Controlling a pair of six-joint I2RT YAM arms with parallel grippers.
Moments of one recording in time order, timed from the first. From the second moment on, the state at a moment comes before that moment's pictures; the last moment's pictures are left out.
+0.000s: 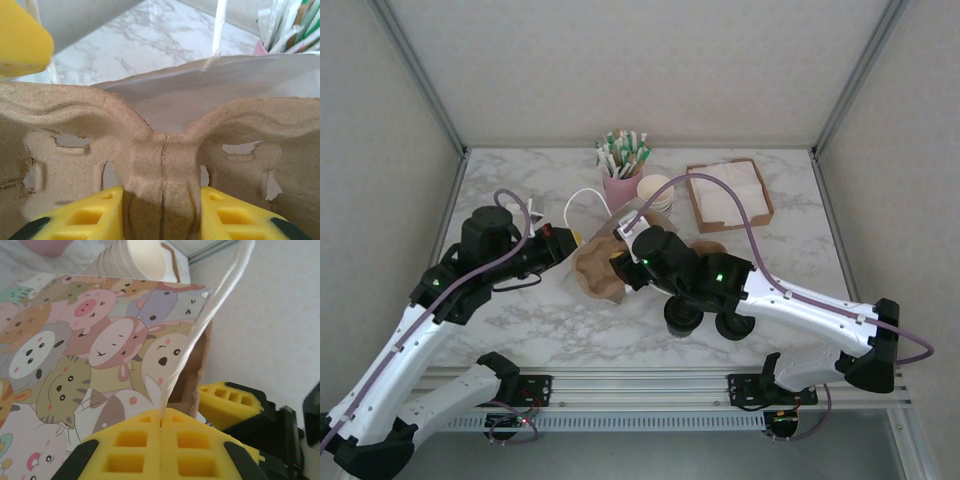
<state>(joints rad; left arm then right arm) -0.55 0.85 1.08 -0.70 0.29 -0.93 1.20 1.31 1.28 -0.59 0.34 0.25</state>
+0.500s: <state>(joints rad) -0.49 0.97 1.17 -0.75 0.28 -0.85 1.16 1.42 1.33 -0.54 0.31 0.12</state>
